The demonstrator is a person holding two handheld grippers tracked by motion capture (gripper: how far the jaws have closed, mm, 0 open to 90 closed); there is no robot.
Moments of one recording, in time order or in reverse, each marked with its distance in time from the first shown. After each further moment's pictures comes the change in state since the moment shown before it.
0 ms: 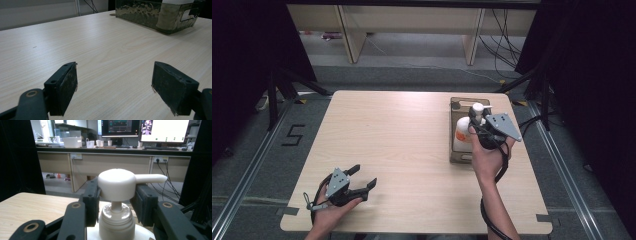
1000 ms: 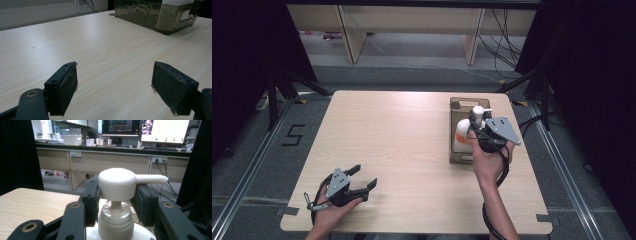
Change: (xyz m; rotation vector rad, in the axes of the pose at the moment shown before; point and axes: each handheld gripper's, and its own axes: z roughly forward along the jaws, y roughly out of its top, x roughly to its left) left arm -0.001 0.000 0.000 0.000 -0.004 0.004; right arm 0.001 -0.005 -0.007 0.000 -0.006 -0.028
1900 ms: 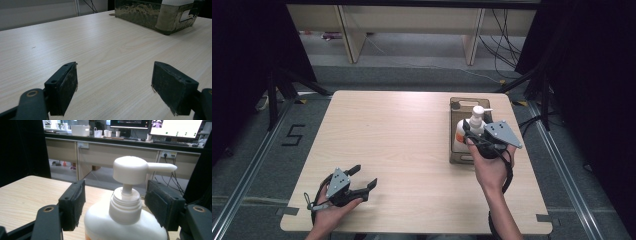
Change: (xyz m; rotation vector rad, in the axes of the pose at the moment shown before) left arm 0.000 0.000 0.000 0.003 0.002 0.004; right arm 0.002 0.000 -0.016 0.071 0.069 -0.035
